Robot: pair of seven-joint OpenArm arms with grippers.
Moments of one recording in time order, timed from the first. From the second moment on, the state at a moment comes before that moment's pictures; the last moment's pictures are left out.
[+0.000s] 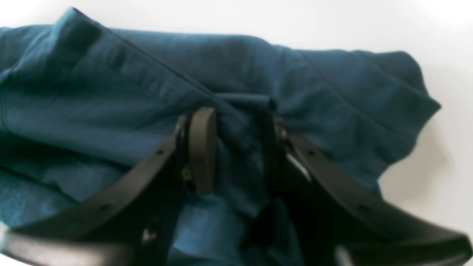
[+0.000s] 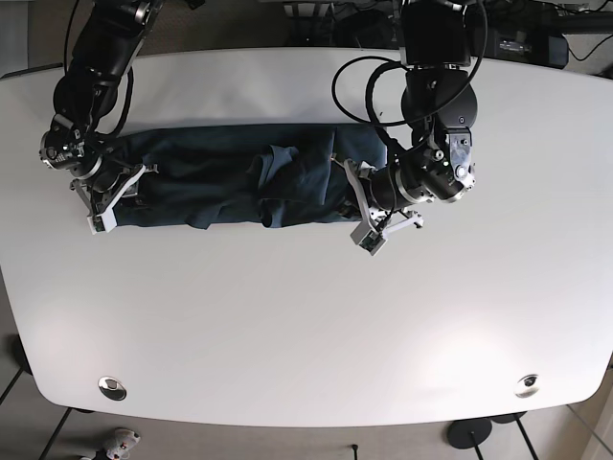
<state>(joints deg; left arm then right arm) -2.4 3.9 -2.7 95.1 -16.9 -37.1 61.3 3.7 12.8 29.1 77.9 14.8 40.1 -46.9</state>
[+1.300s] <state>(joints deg) -2.4 2.6 22.4 87.8 -17.3 -37.3 53.0 3.2 11.0 29.2 86.3 14.6 39.9 -47.1</state>
